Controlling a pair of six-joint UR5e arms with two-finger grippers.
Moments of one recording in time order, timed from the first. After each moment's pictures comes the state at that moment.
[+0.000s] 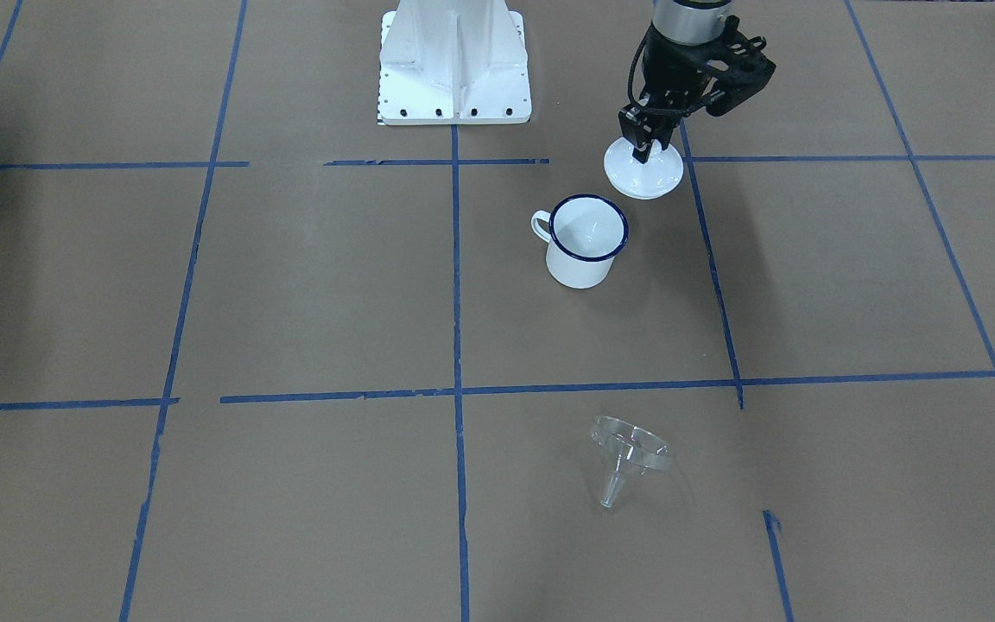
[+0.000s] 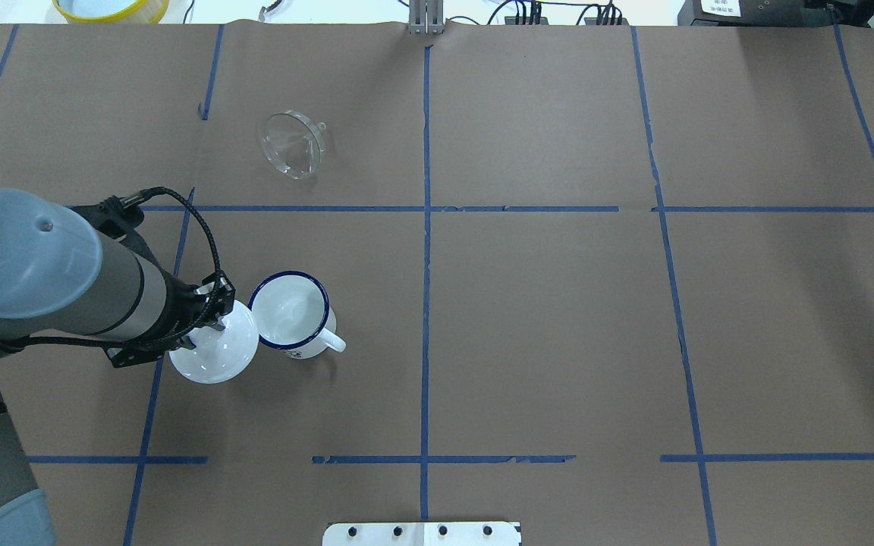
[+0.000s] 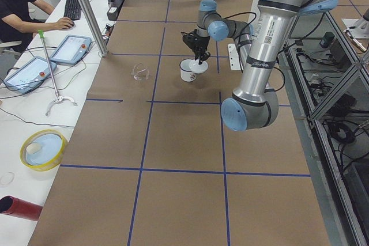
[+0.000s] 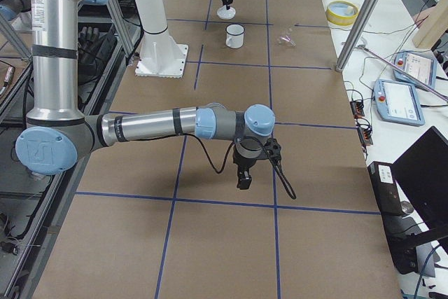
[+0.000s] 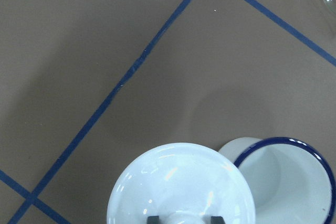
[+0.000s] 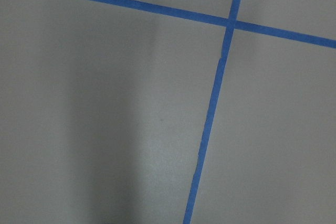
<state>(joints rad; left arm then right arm) -0.53 -1.95 -2.25 -1.23 -1.82 -1.81 1.45 -1.63 1.79 -1.79 2.31 -0.13</state>
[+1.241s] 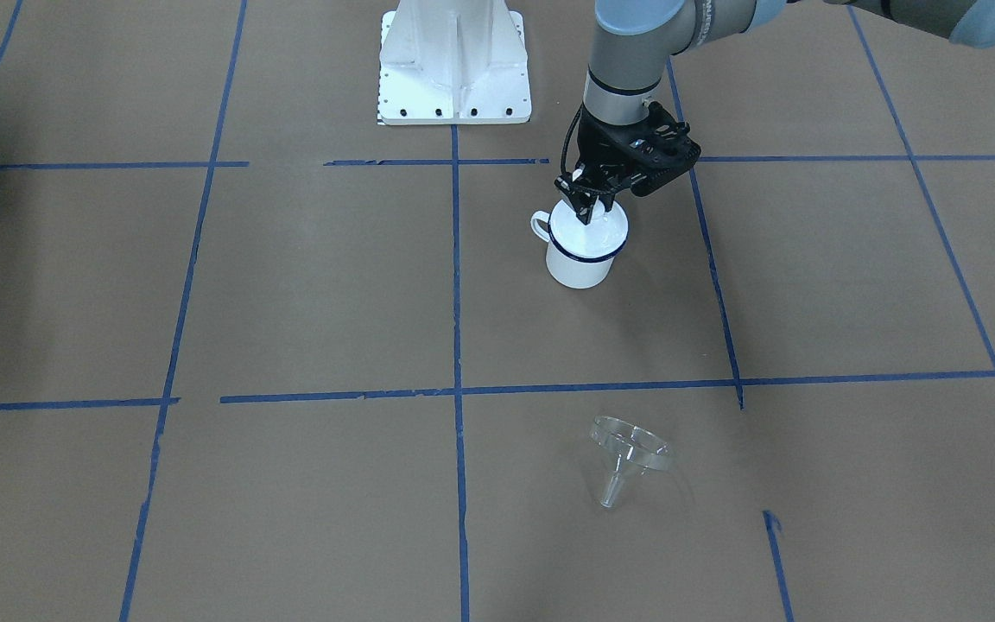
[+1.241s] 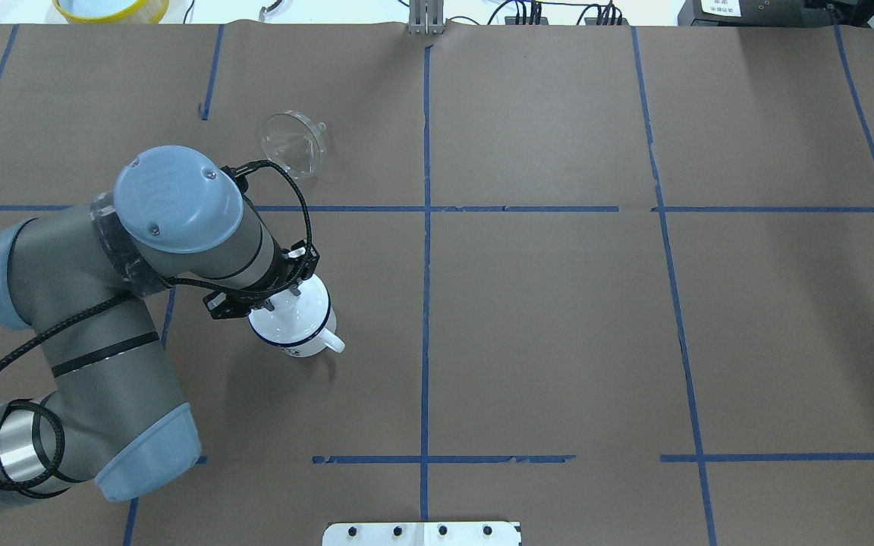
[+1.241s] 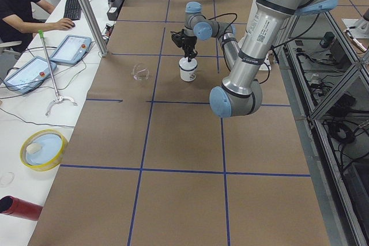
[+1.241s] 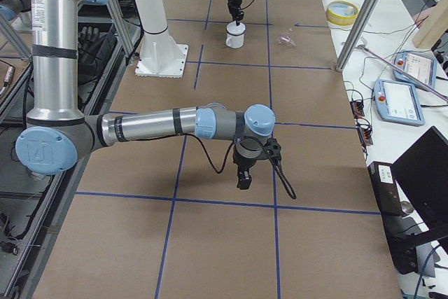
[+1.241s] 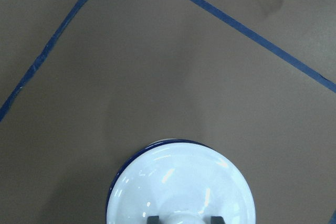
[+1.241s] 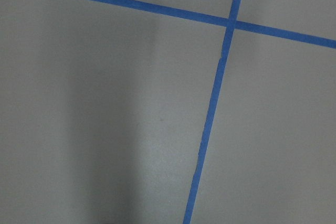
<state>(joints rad) -0.56 -2.10 -1.98 -1.37 -1.85 -1.75 1.45 -1.63 1.79 -1.79 2.31 -0.13</state>
